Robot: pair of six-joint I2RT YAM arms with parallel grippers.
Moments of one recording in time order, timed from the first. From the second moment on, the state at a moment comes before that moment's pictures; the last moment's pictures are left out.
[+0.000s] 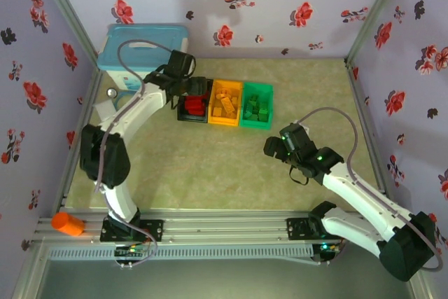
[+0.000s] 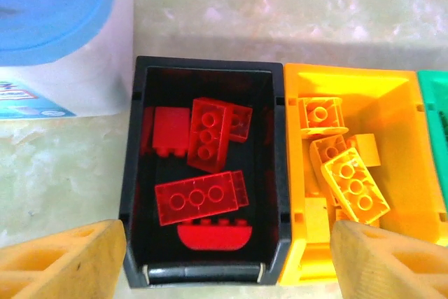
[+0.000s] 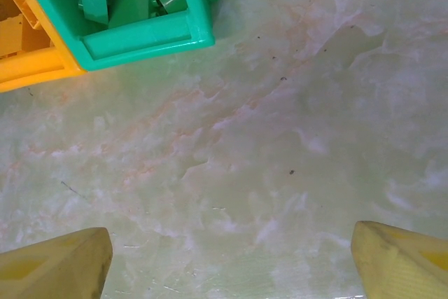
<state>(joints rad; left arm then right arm) -0.48 1.75 1.56 -0.62 -0.14 -0.31 0.60 0.94 0.68 -0.66 0.19 0.80</state>
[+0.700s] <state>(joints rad) -0.48 1.07 1.09 -0.49 -0.28 -0.16 0.60 0.89 0.95 -0.80 0.43 0.48</state>
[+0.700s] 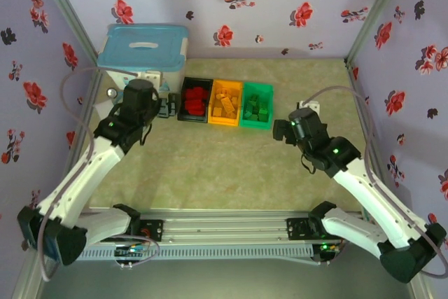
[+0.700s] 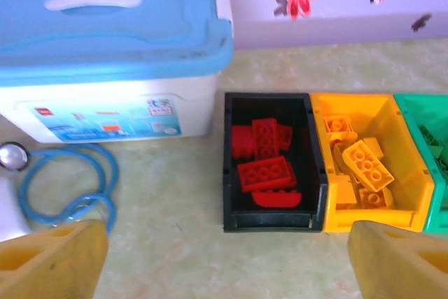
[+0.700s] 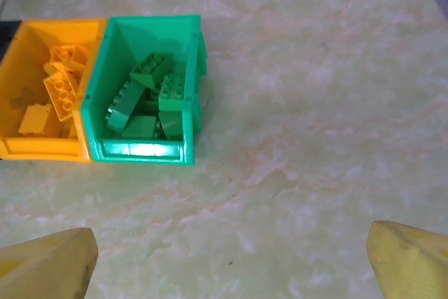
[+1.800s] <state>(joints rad) -0.49 0.44 0.30 -0.21 -0.64 -0.07 0.60 0.04 0.33 -0.62 0.74 0.24</state>
